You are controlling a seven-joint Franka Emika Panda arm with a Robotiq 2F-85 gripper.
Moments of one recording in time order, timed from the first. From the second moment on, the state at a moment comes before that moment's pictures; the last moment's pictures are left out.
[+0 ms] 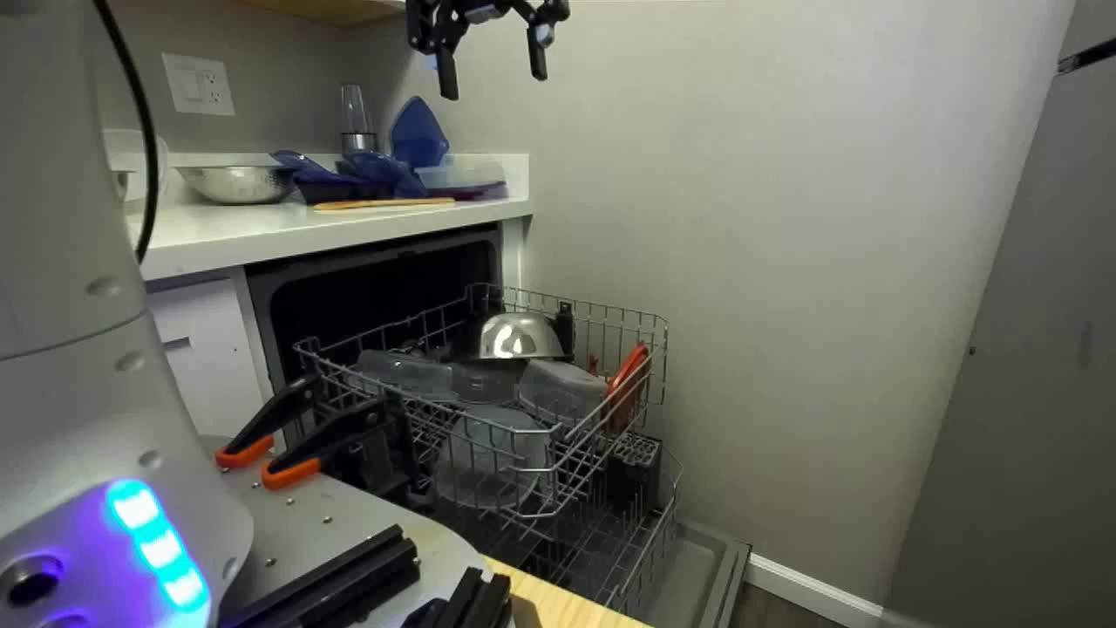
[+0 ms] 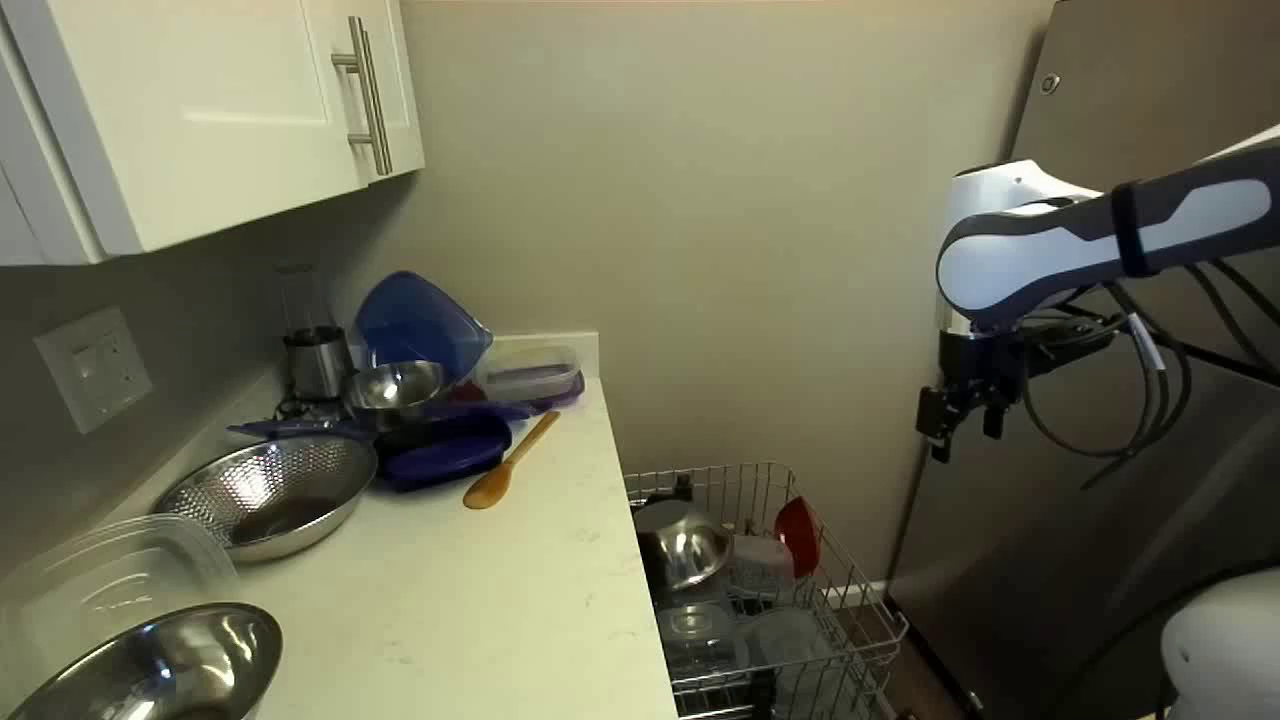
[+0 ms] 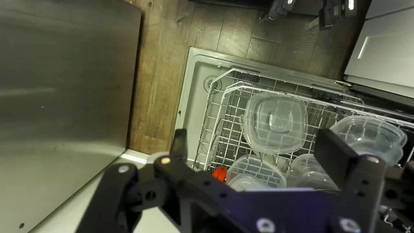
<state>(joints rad) -0.01 -0.60 0.01 -2.63 -0.16 1.95 -0.05</state>
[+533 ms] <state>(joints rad) -0.01 -0.60 0.01 -2.63 -0.16 1.95 -0.05</state>
